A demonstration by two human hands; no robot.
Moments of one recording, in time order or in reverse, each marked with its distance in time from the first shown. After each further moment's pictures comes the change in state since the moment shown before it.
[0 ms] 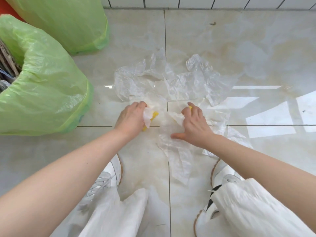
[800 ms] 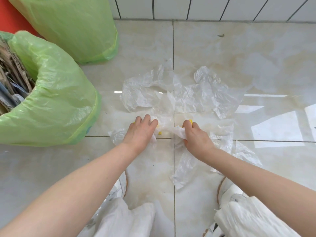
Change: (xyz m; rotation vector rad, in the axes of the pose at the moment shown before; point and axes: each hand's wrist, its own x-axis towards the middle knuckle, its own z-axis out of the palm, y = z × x) left_hand 0.005 0.002 0.012 0.391 -0.062 0.111; right_hand 0.014 -0.015 -0.001 -0.050 -0.056 0.038
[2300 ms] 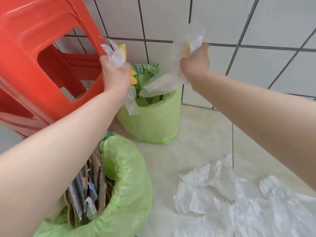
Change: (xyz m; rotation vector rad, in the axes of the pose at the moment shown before) left_hand 0.137 -0.299 -0.284 -1.165 1.143 -0.699; right_hand 0.287 -0.284 -0.323 0.951 0.492 -0.124
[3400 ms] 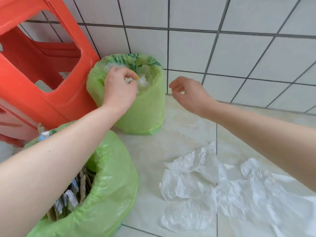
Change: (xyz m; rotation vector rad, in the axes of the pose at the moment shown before) left_hand -0.065 -0.017 0.014 0.393 -0.277 0.271; right_hand -0.051 0.089 -0.047 -0.421 -0.329 -0.315
